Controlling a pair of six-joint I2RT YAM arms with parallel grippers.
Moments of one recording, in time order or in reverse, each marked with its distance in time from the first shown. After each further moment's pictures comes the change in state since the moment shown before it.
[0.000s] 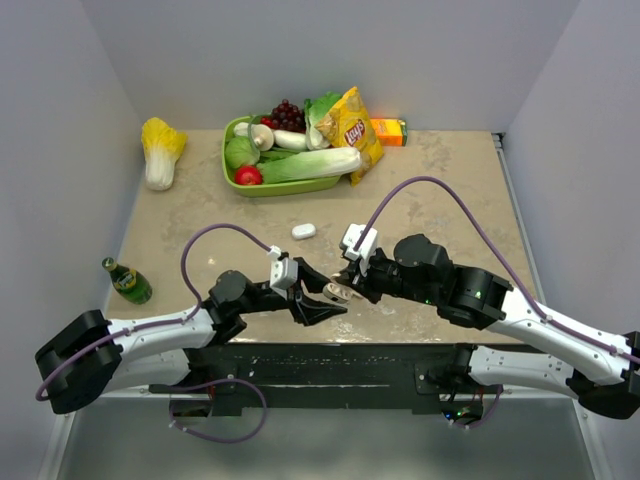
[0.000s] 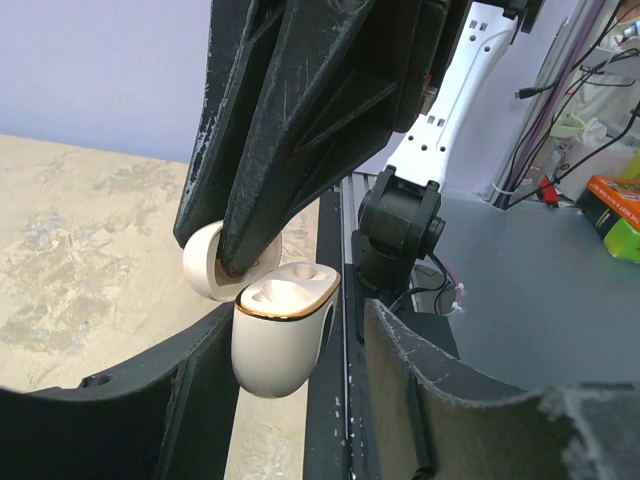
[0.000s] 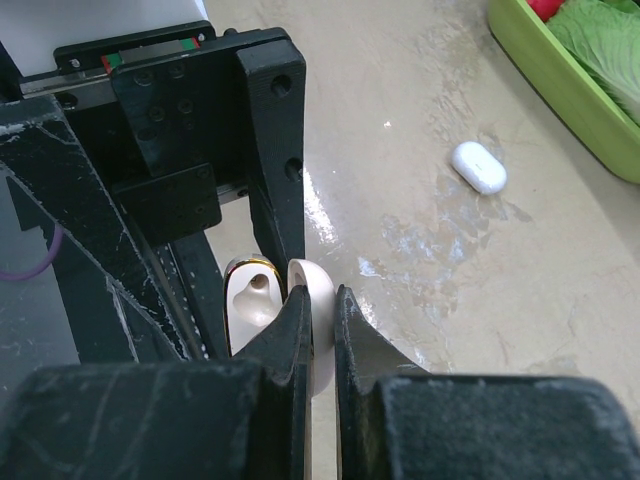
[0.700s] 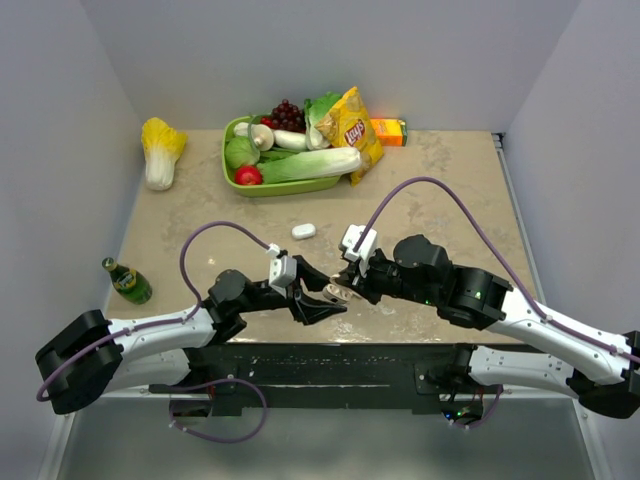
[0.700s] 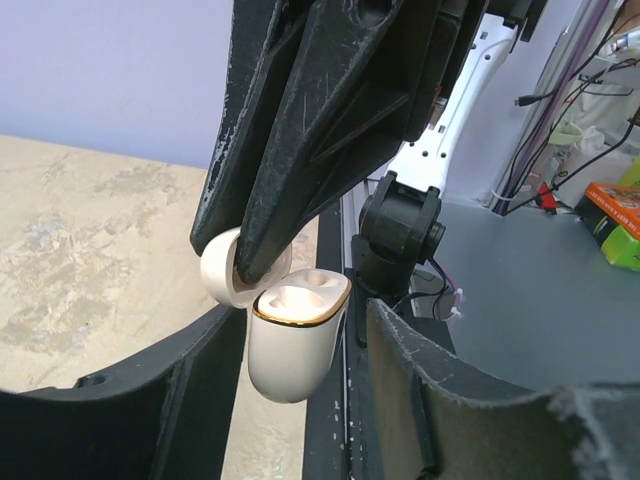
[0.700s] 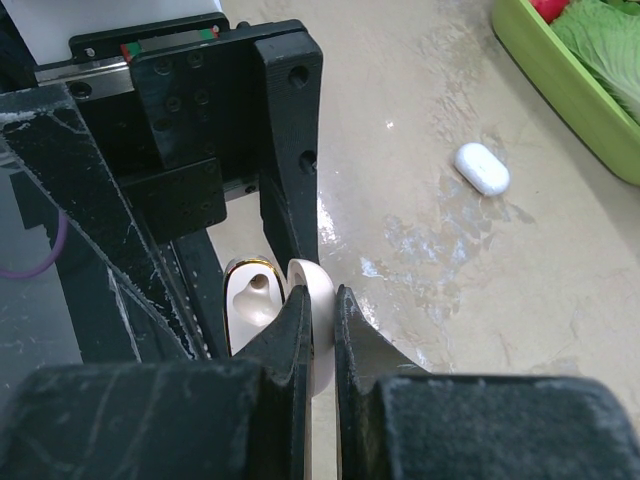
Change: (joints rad) left arm 0.013 0.005 0.002 0.010 0.003 -0.018; right arm 0.006 0.000 0.000 0.000 0.000 0.000
